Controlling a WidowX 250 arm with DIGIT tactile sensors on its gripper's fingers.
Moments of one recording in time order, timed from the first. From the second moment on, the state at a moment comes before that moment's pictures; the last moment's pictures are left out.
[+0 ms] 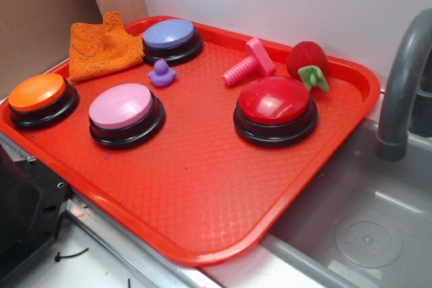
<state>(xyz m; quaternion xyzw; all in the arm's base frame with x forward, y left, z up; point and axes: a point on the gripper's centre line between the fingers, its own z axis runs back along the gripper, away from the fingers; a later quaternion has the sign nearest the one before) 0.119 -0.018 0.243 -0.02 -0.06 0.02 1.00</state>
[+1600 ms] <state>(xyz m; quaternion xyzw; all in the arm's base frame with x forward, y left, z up) 0.261 -0.041 0.108 -0.03 -0.10 0.05 0.99</state>
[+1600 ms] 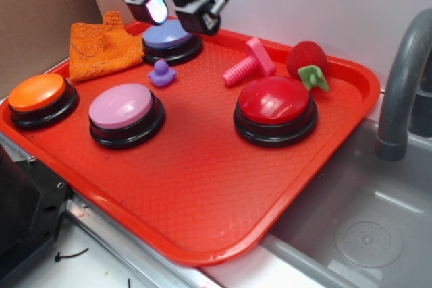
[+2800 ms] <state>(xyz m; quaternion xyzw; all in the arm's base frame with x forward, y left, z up) 0.325 -0.040 0.018 -0.01 -0.06 -0.01 1.00</state>
